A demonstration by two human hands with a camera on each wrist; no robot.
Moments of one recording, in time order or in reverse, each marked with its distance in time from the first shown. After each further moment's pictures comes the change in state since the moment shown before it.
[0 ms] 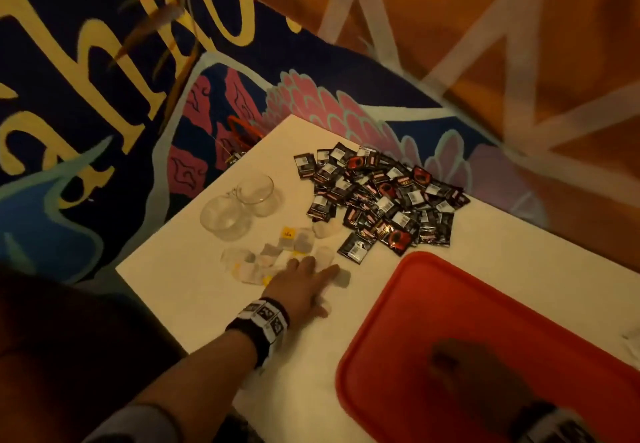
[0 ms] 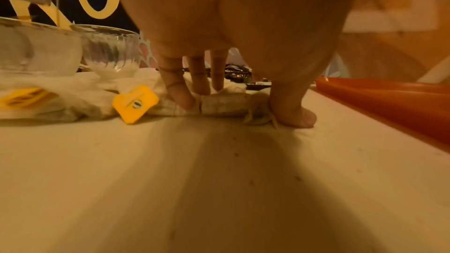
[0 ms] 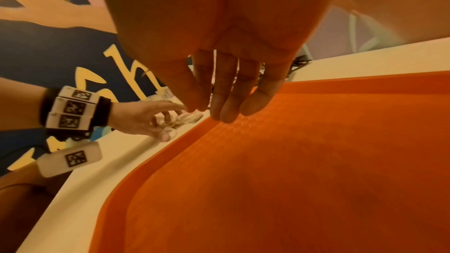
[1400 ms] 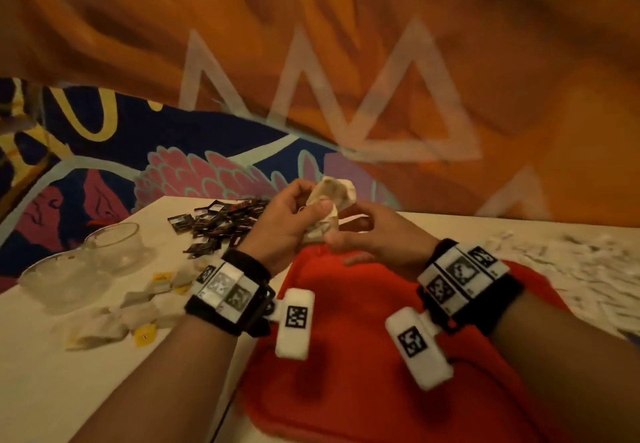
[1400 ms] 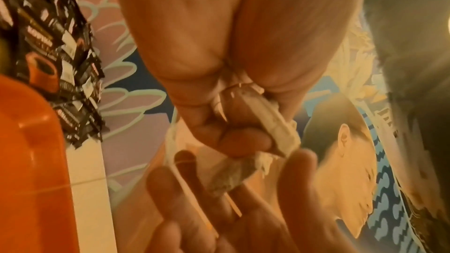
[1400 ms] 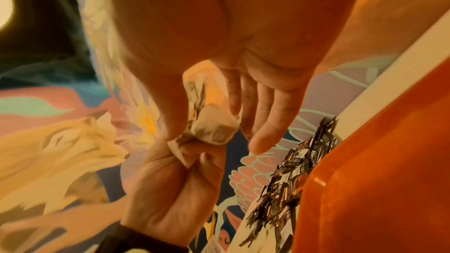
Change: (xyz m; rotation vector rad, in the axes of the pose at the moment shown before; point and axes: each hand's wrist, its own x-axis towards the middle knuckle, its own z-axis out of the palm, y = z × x) left_hand 0.018 0.151 -0.033 -1.440 0.270 0.781; right_hand 0.013 0.014 0.005 0.891 0.582 -0.252
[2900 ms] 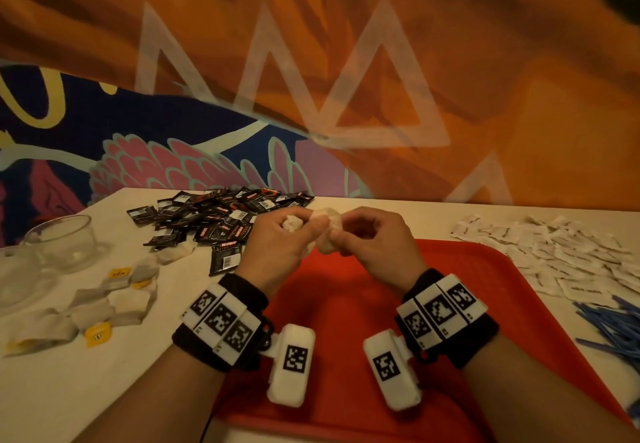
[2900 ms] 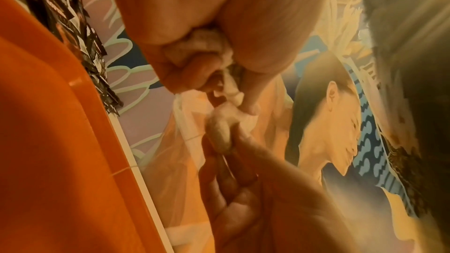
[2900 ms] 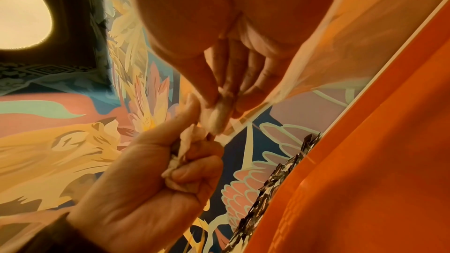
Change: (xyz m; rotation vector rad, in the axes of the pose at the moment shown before) left_hand -0.016 -0.045 0.035 0.178 0.173 0.108; right_hand -0.017 0.056 -0.009 -0.143 0.419 -0.266
